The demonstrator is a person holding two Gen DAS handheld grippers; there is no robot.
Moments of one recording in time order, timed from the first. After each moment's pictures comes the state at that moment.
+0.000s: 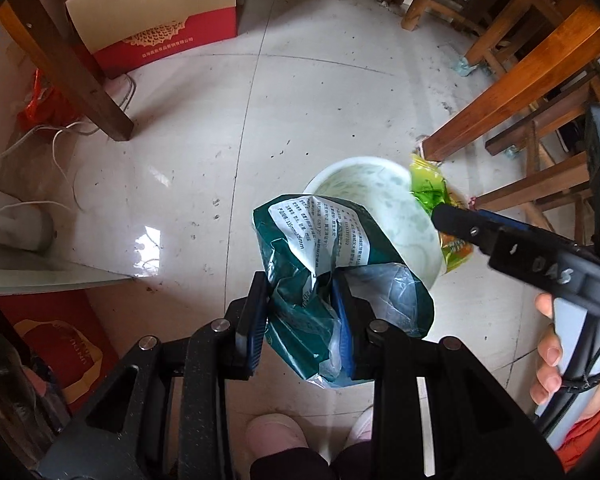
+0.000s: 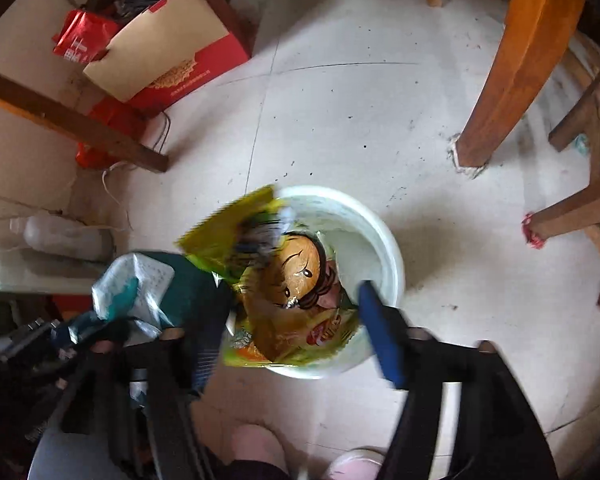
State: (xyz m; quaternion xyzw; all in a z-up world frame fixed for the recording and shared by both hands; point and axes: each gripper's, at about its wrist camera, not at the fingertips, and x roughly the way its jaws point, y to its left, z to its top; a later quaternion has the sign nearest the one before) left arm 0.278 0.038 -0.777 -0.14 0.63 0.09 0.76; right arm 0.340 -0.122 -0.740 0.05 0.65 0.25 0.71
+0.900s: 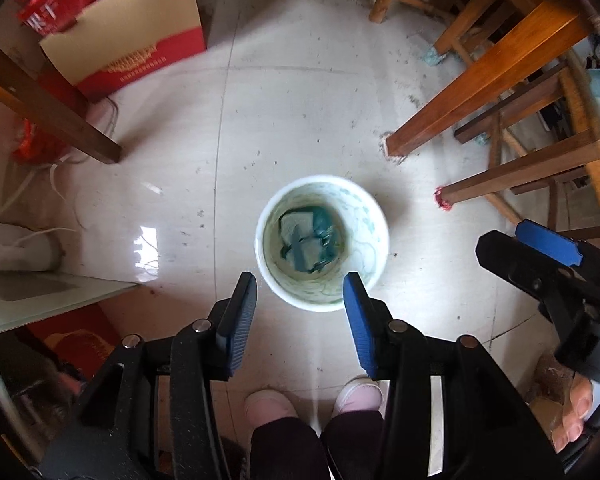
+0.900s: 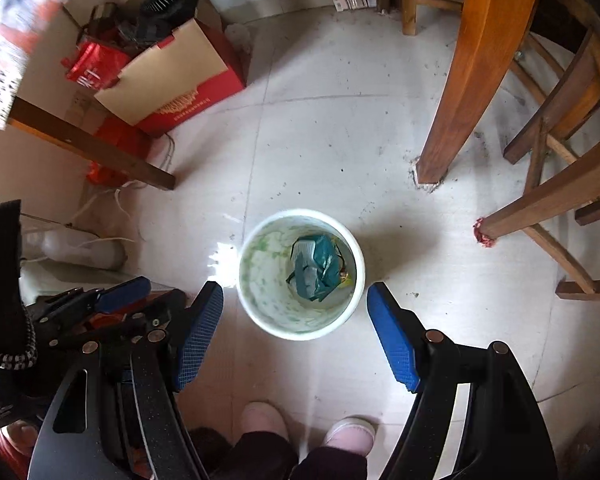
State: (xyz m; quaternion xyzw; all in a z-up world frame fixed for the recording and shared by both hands) left arm 0.321 0.007 -0.686 -0.12 0.65 0.05 0.75; right arm 0.342 -0.153 -0.620 0.02 0.64 0.23 0.73
